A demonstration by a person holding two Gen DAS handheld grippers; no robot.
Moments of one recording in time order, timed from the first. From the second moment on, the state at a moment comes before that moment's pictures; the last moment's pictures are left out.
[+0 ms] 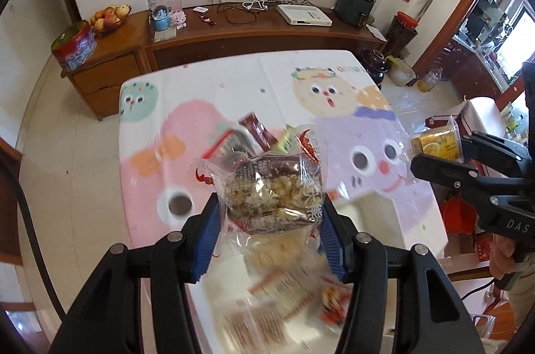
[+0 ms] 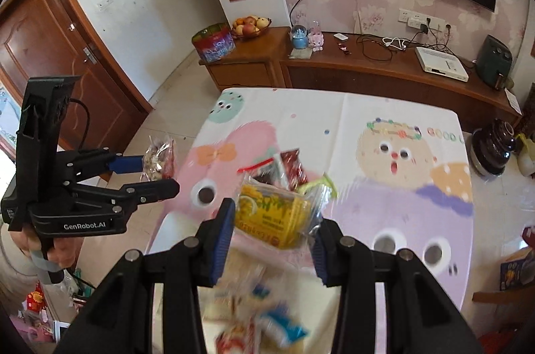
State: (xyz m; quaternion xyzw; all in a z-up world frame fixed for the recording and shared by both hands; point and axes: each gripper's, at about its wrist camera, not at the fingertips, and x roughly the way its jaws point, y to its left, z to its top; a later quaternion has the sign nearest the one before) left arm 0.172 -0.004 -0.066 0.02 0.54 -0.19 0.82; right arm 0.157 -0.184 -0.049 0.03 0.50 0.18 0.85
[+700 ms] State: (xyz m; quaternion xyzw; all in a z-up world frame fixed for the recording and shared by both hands) left arm 0.034 -0.014 -0.105 0.00 0.57 -0.12 0.81; right arm 0.027 -0.170 -0.070 0.01 0.54 0.15 0.83
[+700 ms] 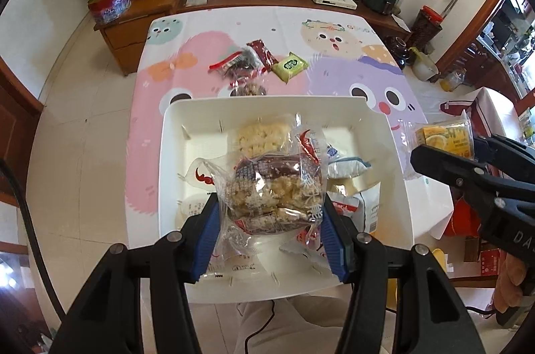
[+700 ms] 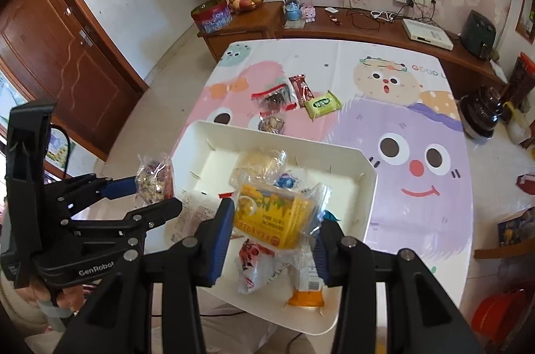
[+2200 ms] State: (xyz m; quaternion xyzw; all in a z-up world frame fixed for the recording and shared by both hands) left arm 0.041 -0.015 -0.090 -0.01 0.55 -0.10 0.83; right arm 0.024 -0.168 -0.056 -0.01 0.52 0.13 0.84
